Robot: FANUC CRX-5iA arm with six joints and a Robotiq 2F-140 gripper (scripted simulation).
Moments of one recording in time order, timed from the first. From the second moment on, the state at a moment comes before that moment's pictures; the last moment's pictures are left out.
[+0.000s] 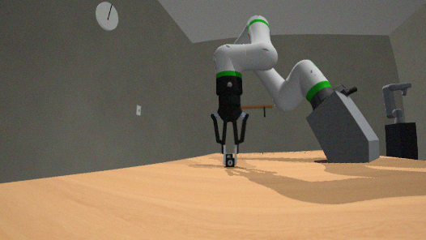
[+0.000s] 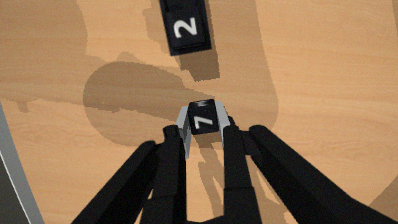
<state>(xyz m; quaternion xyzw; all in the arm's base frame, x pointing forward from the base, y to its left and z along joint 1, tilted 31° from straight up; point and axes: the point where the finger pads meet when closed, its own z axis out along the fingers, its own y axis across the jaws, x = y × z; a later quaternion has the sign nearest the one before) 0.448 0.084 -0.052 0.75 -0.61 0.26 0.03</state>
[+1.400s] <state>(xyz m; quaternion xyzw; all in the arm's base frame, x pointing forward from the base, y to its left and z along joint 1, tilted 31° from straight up) 0.443 0.089 -0.040 0.75 -0.61 0.26 0.03</state>
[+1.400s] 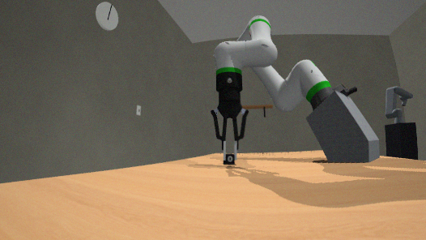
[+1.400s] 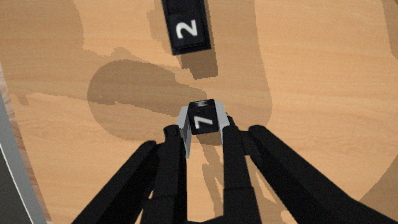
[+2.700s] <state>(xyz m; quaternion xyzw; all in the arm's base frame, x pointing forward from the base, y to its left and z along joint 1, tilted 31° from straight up) 0.422 0.025 0.088 0.75 -0.61 0.27 0.03</state>
